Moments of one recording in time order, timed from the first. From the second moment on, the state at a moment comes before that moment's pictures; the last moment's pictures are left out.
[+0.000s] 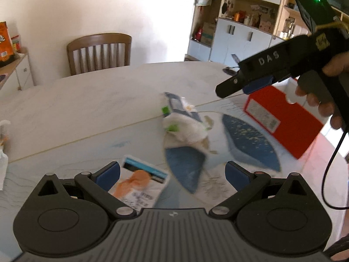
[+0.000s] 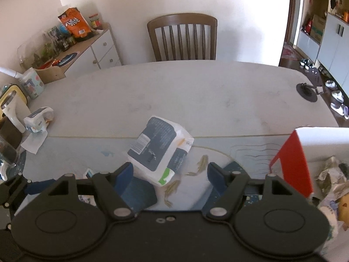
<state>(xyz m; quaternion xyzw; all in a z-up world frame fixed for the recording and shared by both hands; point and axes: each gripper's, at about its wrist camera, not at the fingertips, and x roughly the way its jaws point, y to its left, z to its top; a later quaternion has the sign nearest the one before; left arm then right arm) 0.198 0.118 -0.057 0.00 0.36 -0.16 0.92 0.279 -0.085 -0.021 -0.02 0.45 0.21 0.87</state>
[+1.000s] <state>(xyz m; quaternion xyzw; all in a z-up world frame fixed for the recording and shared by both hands) 0.244 0.137 -0.117 0.03 0.38 -0.19 0.91 0.336 -0.012 -0.082 -0.06 0.50 0.14 0.85</state>
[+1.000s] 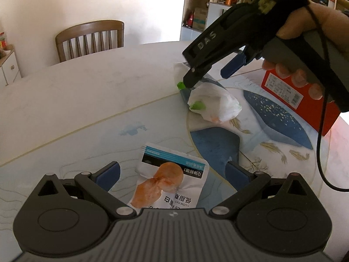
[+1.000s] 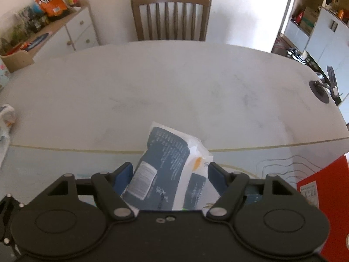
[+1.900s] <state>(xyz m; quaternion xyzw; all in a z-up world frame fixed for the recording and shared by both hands) 0.241 0.131 -0.127 0.07 0.36 -0.18 0.91 0.335 -0.017 -0.124 -0.09 0.52 0.12 0.84</state>
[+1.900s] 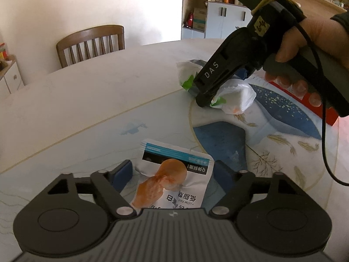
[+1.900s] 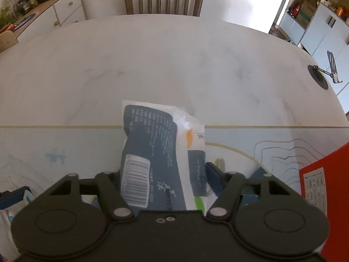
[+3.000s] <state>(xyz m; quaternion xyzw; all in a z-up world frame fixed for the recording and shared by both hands) 0.218 0.135 -0.096 0.00 0.38 -0.16 0.91 0.282 -0.062 -0.067 -0.07 0.49 0.18 0.85</state>
